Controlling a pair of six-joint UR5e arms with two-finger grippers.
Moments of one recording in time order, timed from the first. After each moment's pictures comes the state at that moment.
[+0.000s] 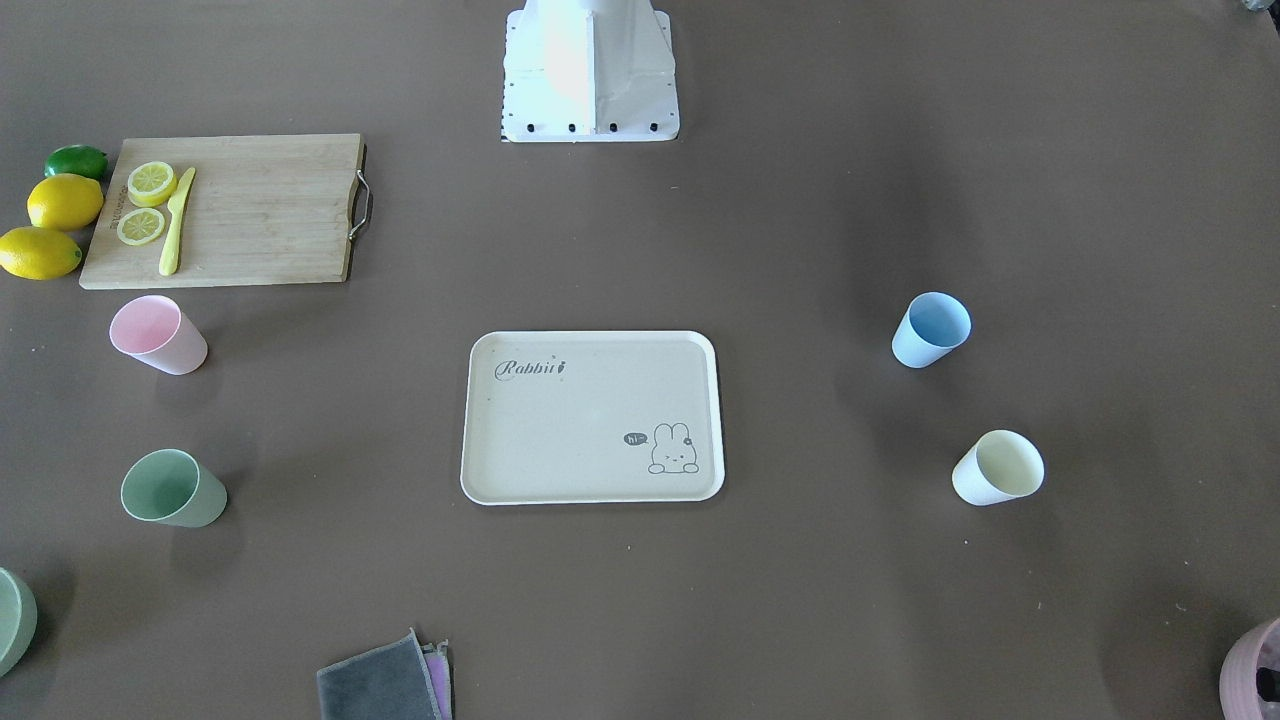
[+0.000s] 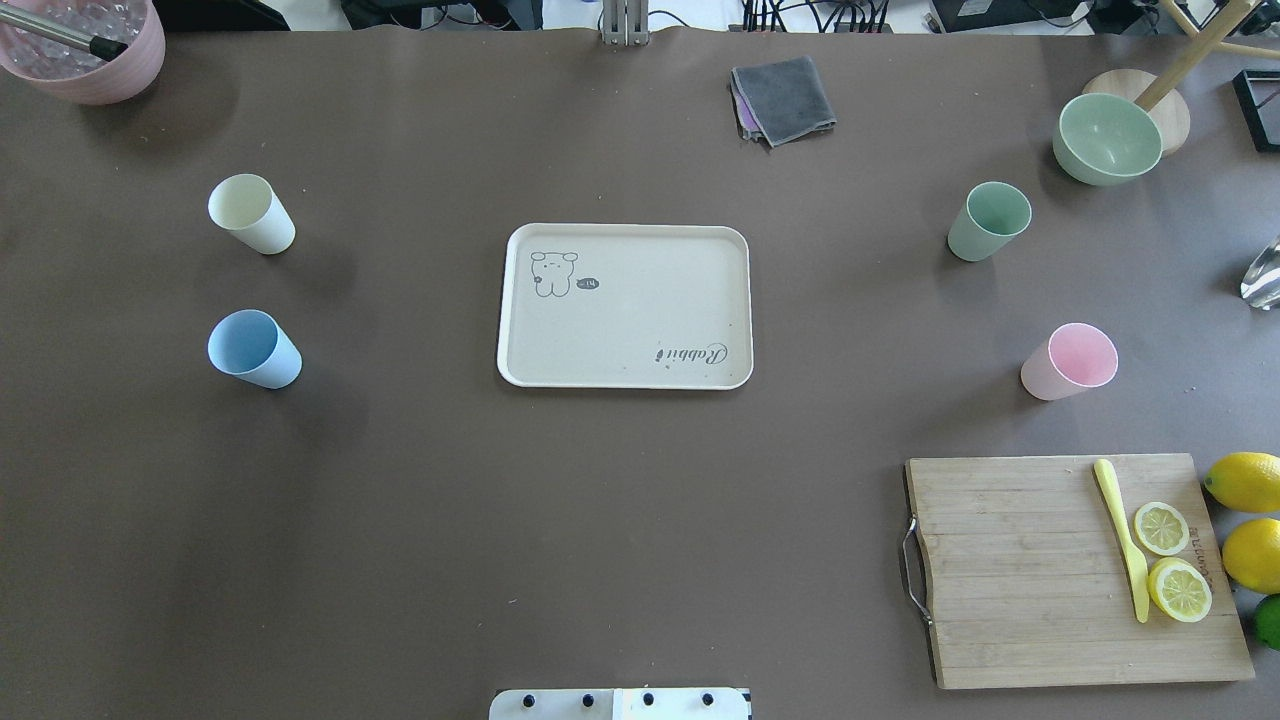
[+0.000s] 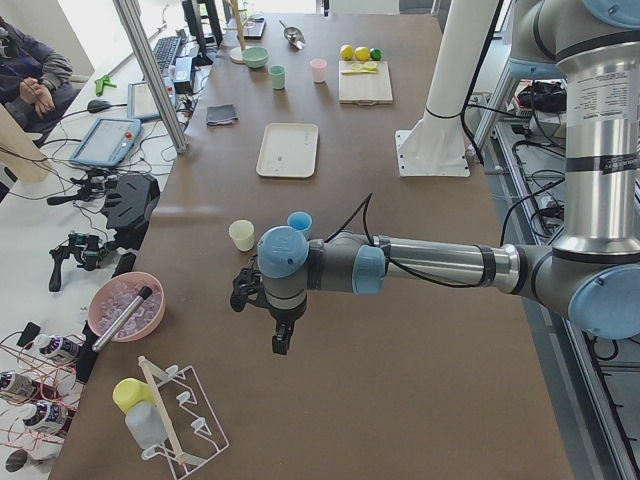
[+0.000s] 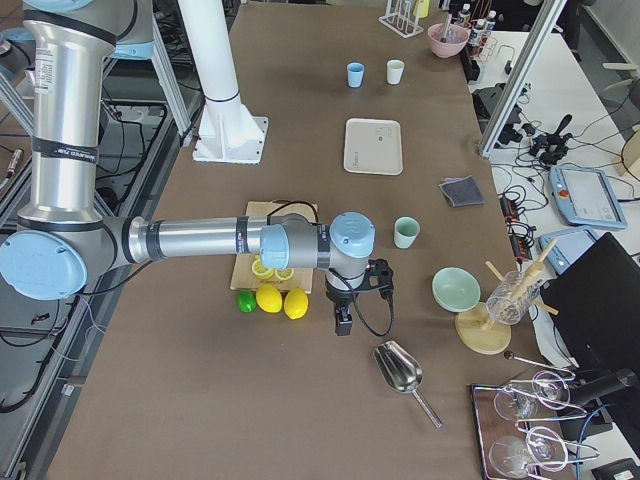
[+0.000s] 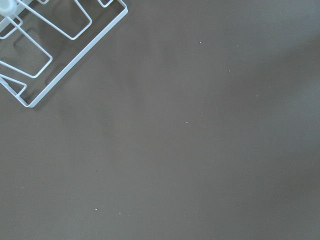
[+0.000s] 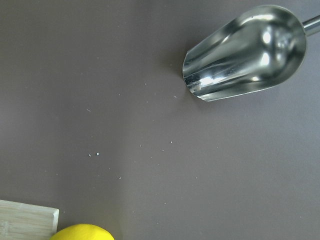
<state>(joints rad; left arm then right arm) -1.60 -1.48 -1.75 -1.55 -2.36 0.13 1.47 -1.70 1.78 -1.61 2.29 -0.07</state>
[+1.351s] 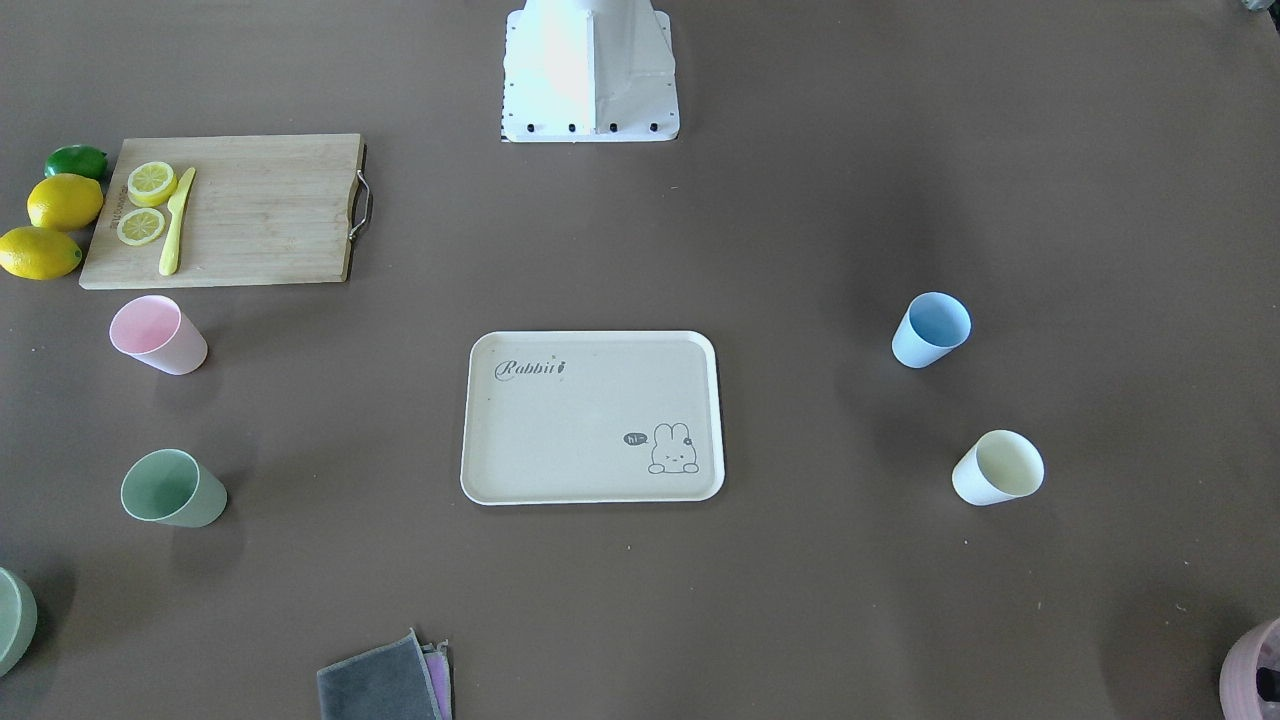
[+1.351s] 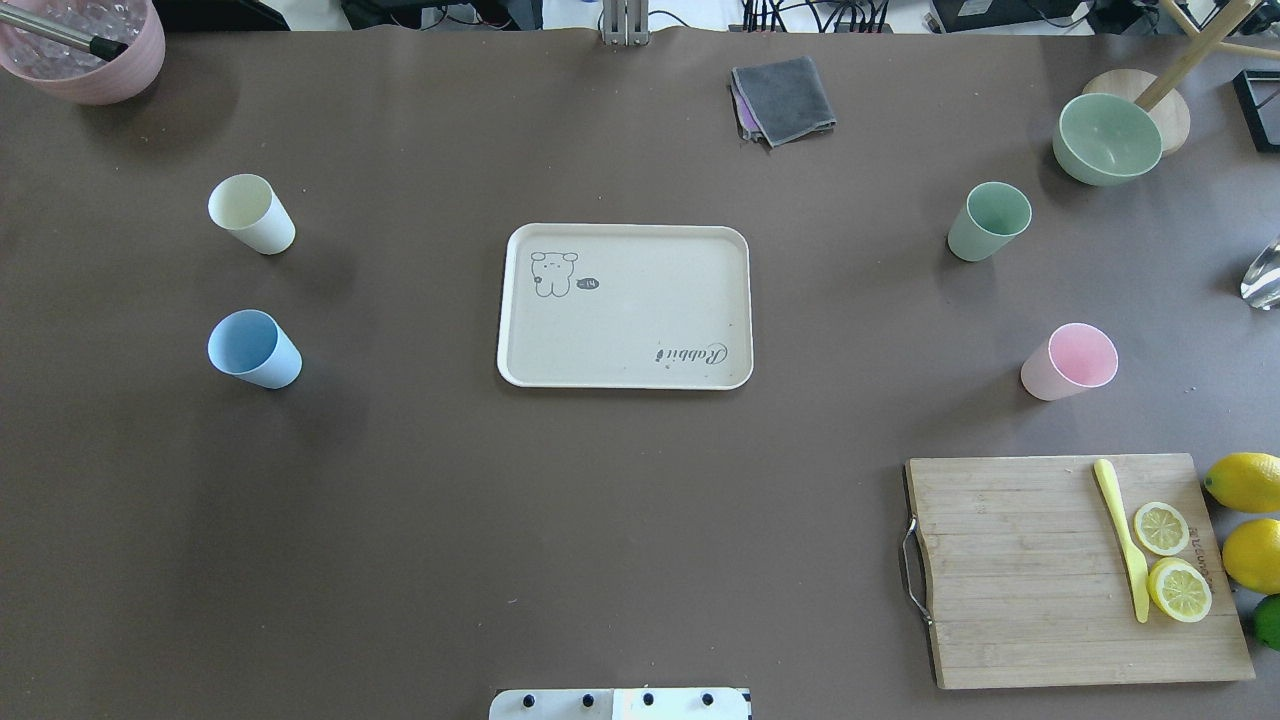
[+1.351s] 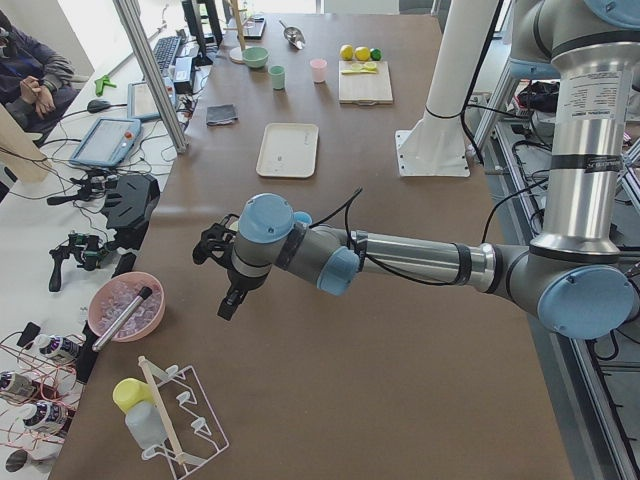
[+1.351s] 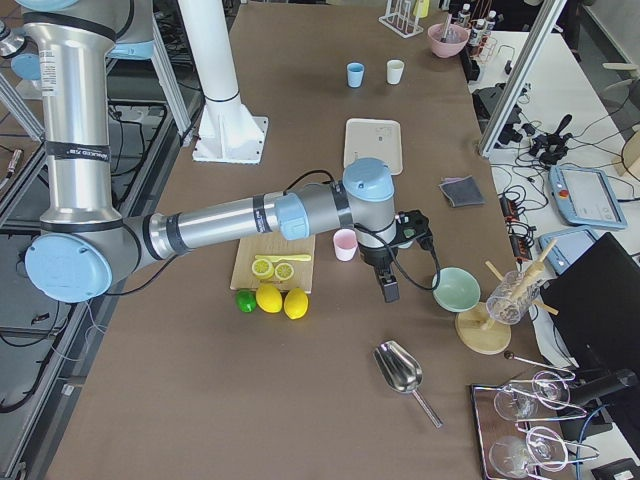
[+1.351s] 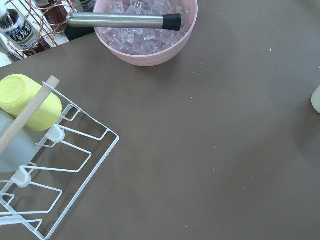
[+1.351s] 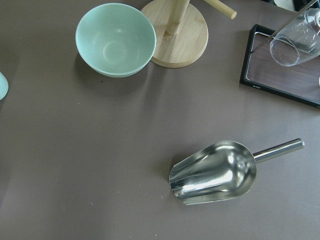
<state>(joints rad) -1.60 -1.59 -1.66 -1.95 -2.36 0.02 1.54 -1.61 1.80 -1.40 2.21 -0.02</state>
